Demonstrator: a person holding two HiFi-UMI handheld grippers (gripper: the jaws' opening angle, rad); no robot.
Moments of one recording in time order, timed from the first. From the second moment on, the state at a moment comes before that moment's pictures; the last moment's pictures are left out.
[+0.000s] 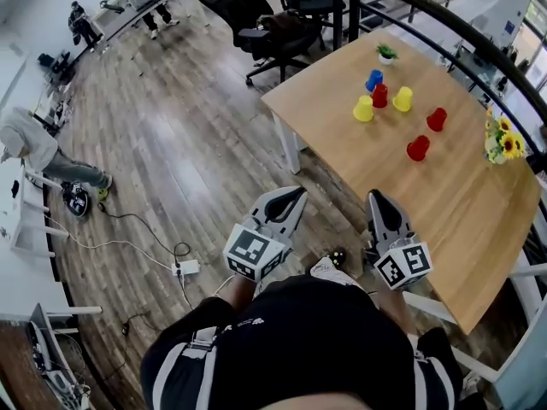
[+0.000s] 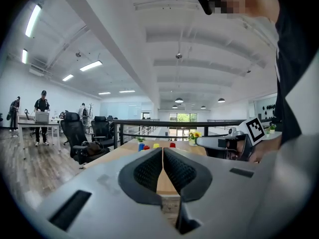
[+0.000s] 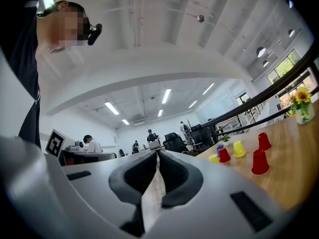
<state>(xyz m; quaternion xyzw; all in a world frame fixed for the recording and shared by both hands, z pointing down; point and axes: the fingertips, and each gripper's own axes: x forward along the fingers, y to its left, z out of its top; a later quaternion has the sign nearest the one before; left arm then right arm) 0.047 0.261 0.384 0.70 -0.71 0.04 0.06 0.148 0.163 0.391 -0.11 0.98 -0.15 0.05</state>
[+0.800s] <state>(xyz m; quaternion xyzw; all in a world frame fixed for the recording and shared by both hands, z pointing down) 0.019 0.063 0.384 0.80 -0.60 0.07 0.05 0.149 0.008 0.397 -0.25 0.96 -0.15 0.05</state>
